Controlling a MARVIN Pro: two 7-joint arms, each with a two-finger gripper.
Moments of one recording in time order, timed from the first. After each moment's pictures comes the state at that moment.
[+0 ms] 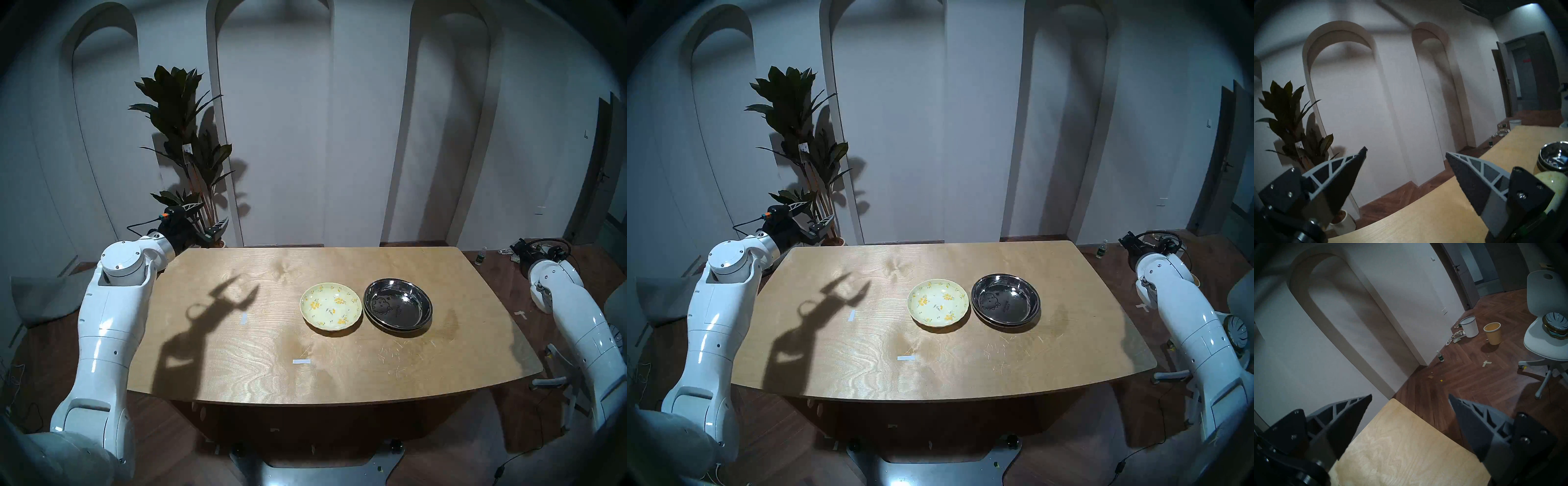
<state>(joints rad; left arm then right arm) 1.21 -1.10 -1.72 -1.39 -0.11 0.02 -0.70 -1.34 -0.63 1.47 -1.33 1.58 0.03 -0.46</state>
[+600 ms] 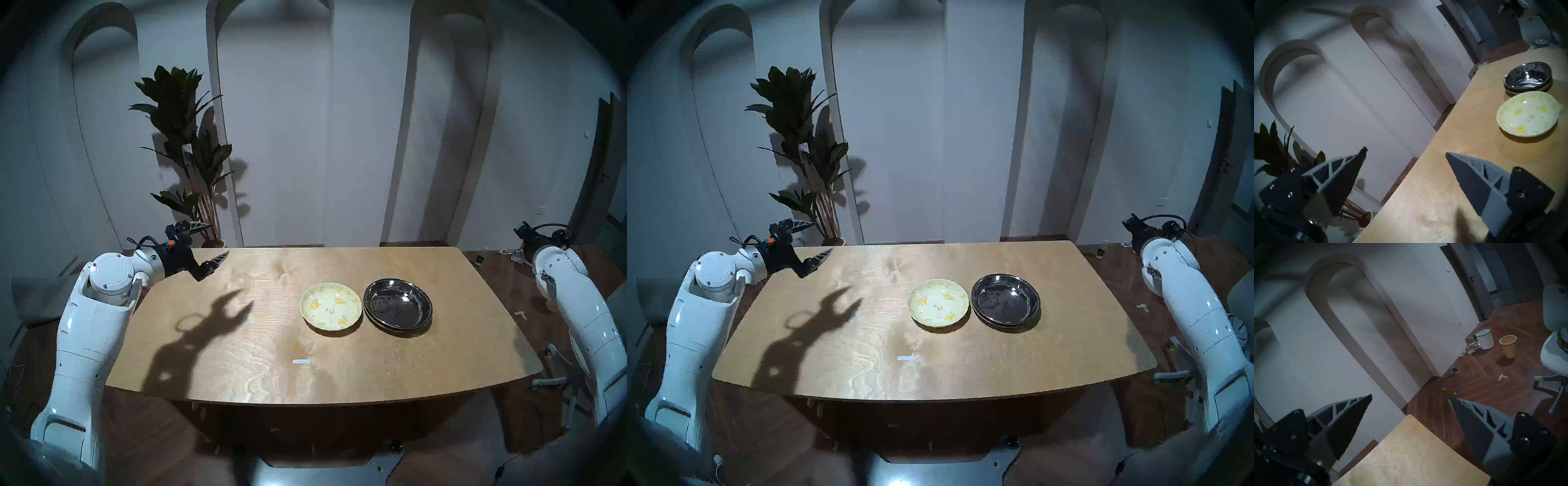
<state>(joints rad) 1.36 -0.97 -1.67 -1.51 0.07 -0.17 -0.80 -1.29 -0.63 1.48 -1.30 1.53 0.01 -0.37</state>
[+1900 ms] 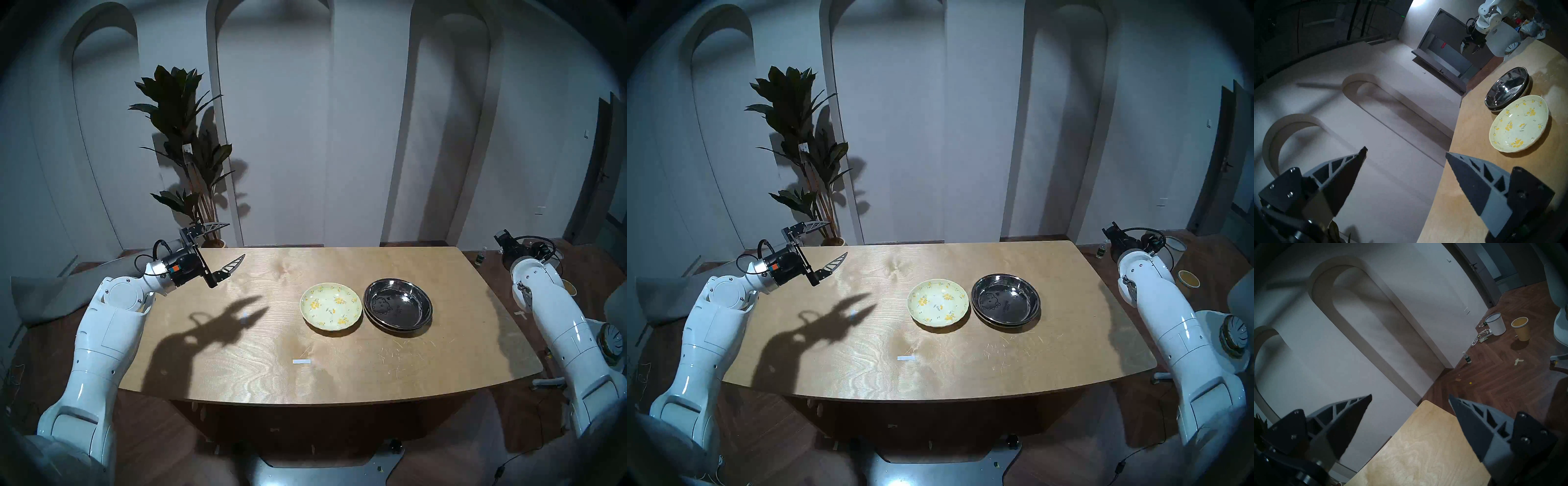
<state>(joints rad) 1.23 -1.03 -1.58 -1.24 0.04 -0.80 -0.79 -1.24 -0.78 1.44 -1.21 1.52 -0.05 -0.26</state>
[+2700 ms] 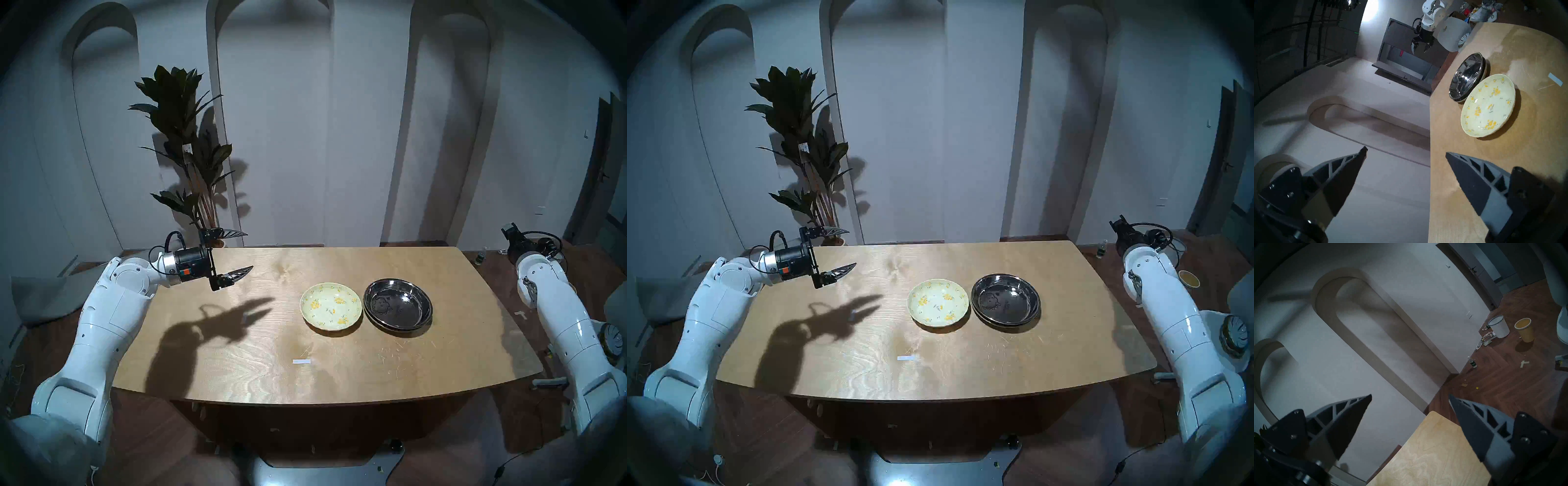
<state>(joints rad) 1.09 -0.99 -1.45 -1.13 0.19 -0.96 -0.87 -1.23 -0.77 1.47 -1.20 1.55 -0.08 -0.22</state>
